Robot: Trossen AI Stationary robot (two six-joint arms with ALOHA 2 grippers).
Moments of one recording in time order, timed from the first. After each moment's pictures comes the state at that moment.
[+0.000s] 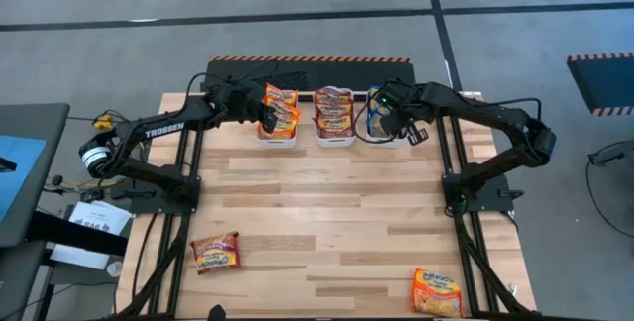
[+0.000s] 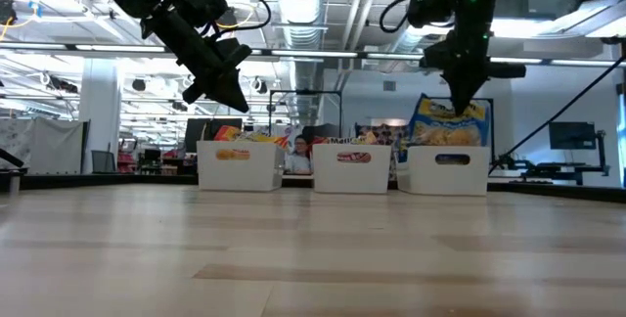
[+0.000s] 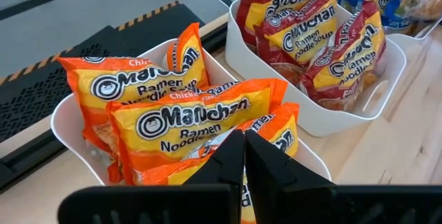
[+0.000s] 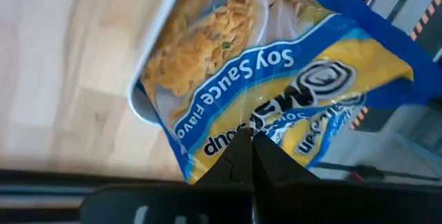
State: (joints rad) left arm 0.69 1.31 0.82 -0.10 0.01 -0.21; right arm -0.55 1.41 1.16 -1.04 0.37 -1.05
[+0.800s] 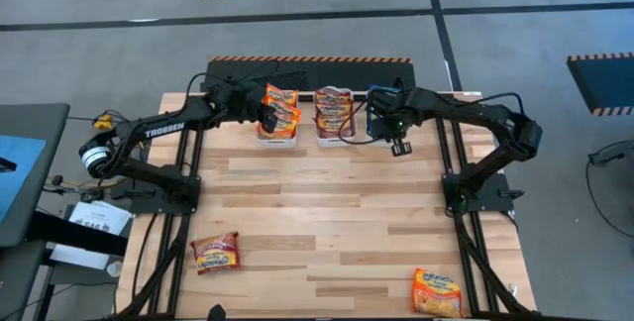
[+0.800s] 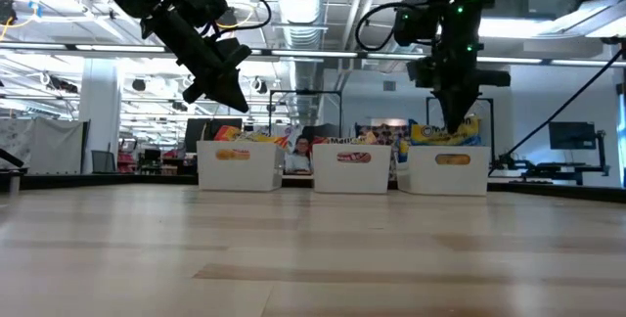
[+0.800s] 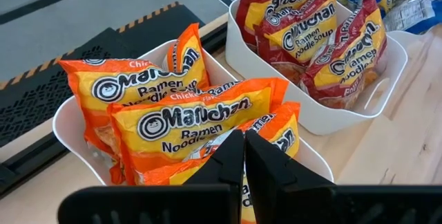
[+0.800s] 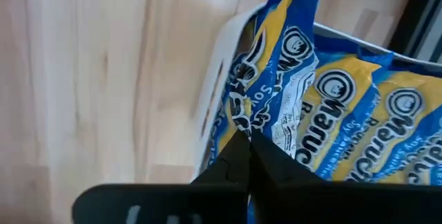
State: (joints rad) left arm 0.69 1.31 0.82 -0.10 0.01 -0.19; right arm -0.51 1.52 1.16 -1.01 0.20 -0.72
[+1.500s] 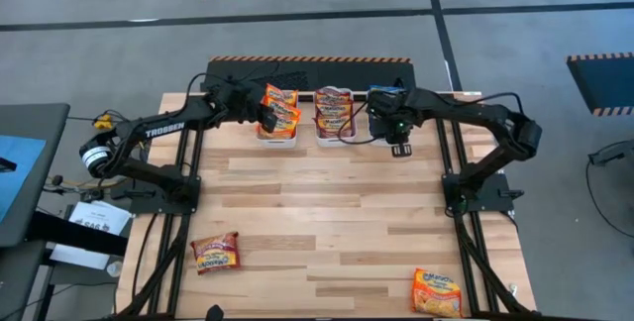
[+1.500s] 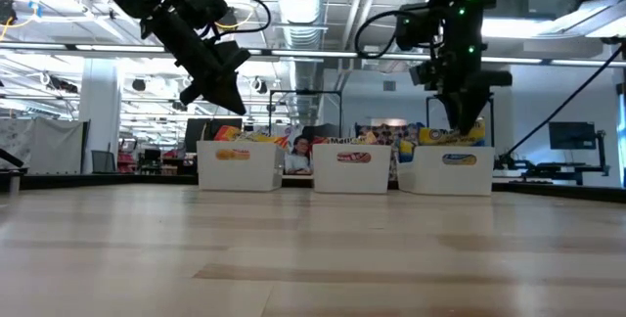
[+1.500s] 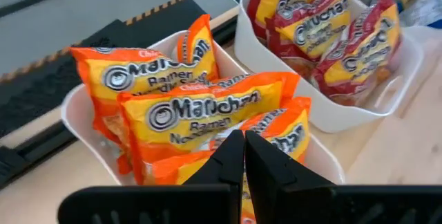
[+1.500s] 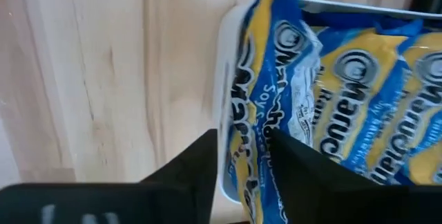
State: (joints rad) left arm 0.69 1.31 0.82 -0.12 -0.01 -0.21; right arm -0.50 1.53 1.15 -1.08 0.22 -0.58
